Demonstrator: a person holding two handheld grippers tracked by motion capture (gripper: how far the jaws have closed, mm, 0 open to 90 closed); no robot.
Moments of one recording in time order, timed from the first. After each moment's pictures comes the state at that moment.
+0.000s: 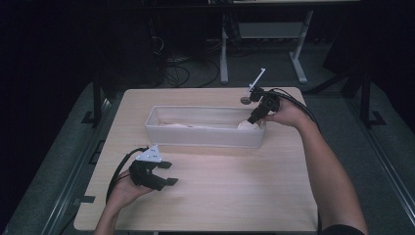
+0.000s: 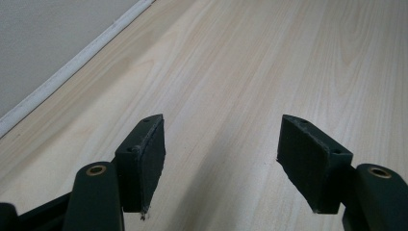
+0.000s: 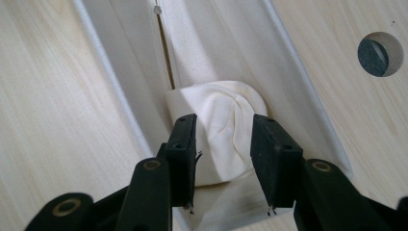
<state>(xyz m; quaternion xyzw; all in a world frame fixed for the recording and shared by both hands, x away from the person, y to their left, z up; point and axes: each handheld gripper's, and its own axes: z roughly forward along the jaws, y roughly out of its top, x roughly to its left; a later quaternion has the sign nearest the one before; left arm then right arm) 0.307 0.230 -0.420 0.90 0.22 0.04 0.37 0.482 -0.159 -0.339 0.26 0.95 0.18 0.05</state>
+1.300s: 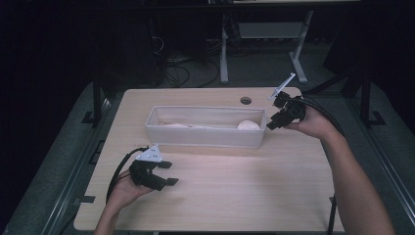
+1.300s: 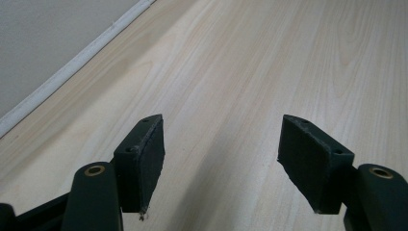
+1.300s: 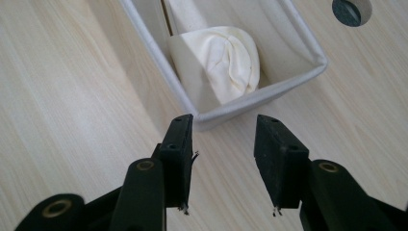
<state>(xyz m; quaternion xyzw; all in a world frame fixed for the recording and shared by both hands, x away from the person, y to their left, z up) 0.307 0.229 -0.419 0.90 0.22 0.04 0.38 0.437 -0.218 -0.327 0.29 0.93 0.21 0.07</state>
